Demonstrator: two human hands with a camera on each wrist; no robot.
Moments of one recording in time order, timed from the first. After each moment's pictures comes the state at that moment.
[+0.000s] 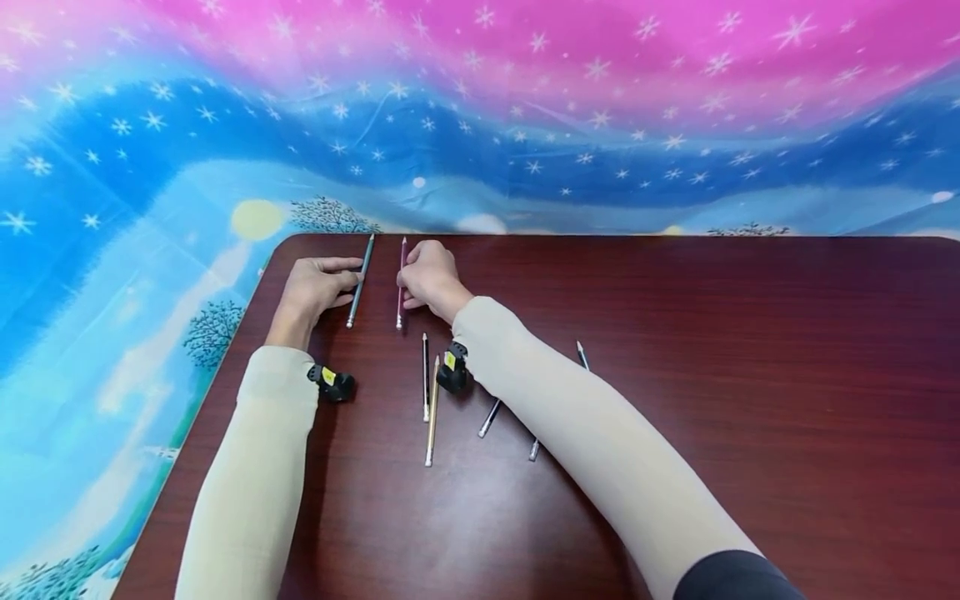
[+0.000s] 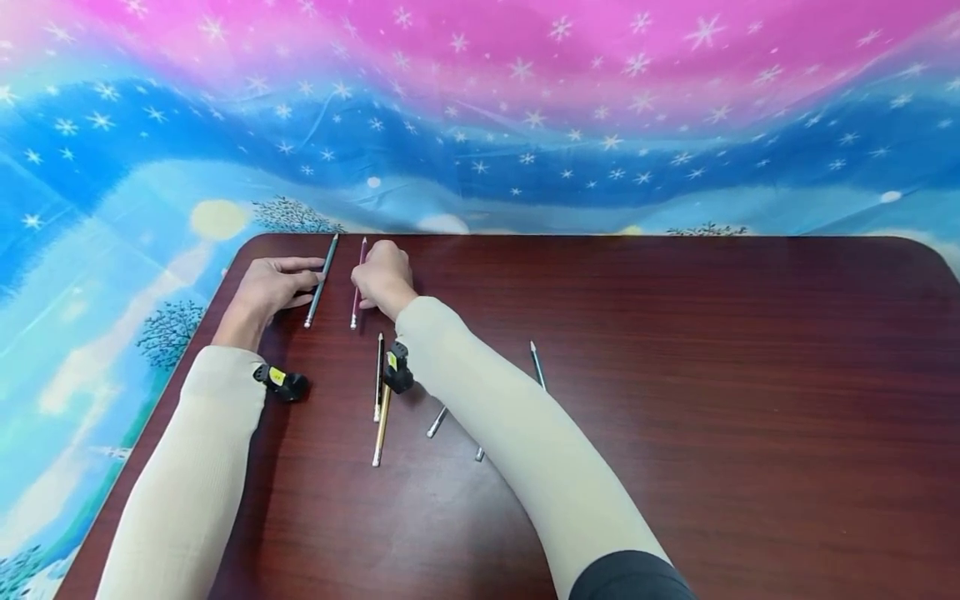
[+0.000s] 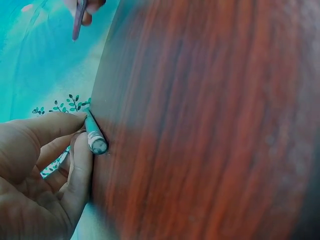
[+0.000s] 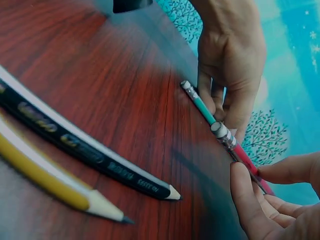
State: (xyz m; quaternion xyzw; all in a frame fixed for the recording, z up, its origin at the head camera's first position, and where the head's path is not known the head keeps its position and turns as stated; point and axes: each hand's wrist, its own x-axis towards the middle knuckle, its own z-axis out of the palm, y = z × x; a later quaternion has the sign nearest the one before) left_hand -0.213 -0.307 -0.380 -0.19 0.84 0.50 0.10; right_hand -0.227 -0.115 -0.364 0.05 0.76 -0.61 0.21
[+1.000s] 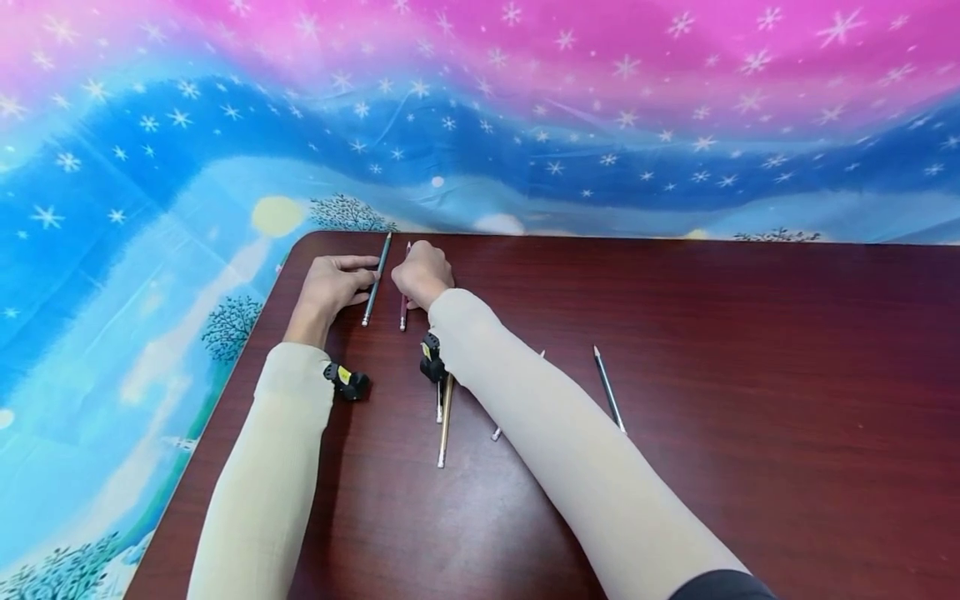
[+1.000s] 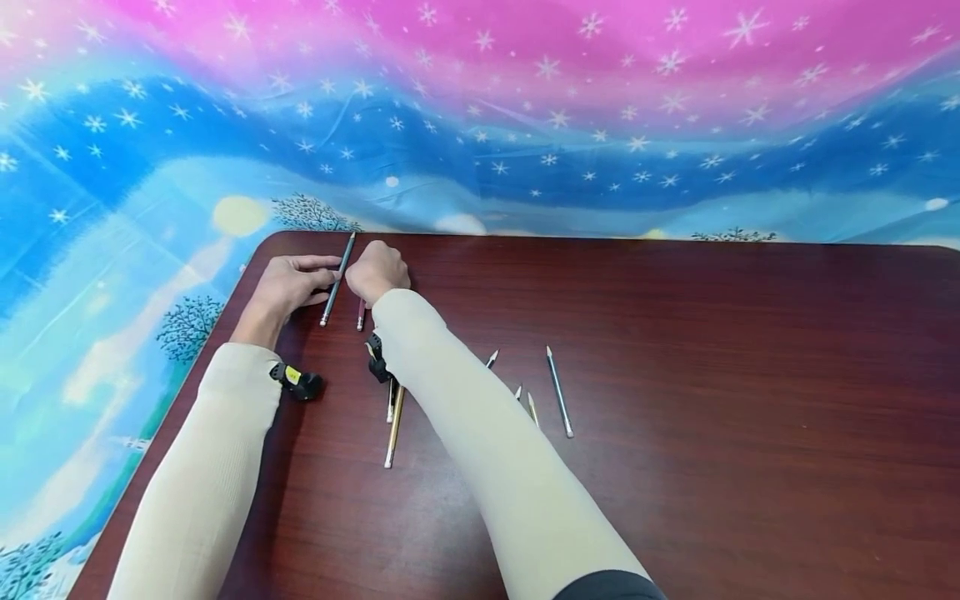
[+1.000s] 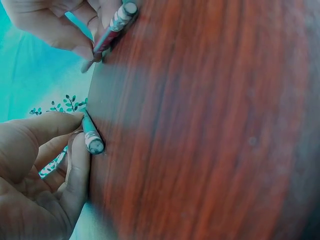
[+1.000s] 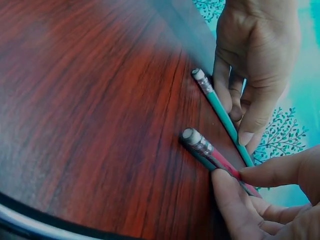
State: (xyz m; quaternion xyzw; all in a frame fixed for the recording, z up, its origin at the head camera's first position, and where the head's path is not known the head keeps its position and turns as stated) left_hand -0.215 -0.305 -0.381 -0.20 0.84 0.50 0.09; right_hand -0.241 -0.153 -0.365 0.04 0.87 -0.43 0.23
